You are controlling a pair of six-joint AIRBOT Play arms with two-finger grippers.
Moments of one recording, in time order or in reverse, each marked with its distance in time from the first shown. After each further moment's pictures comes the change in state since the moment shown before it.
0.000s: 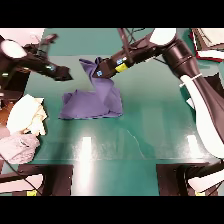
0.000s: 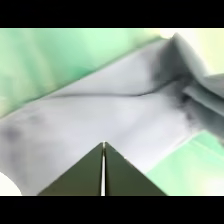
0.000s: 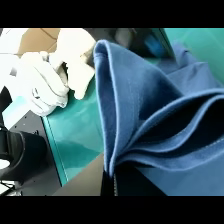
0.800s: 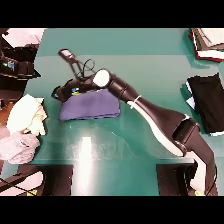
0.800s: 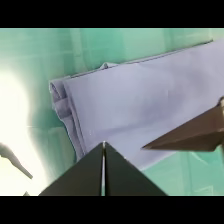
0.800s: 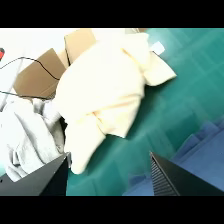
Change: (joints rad) left arm 0.210 0.183 0.000 0.072 -0.148 -0.018; right arm 0.319 -0.311 0.090 0.049 -0.527 -0.129
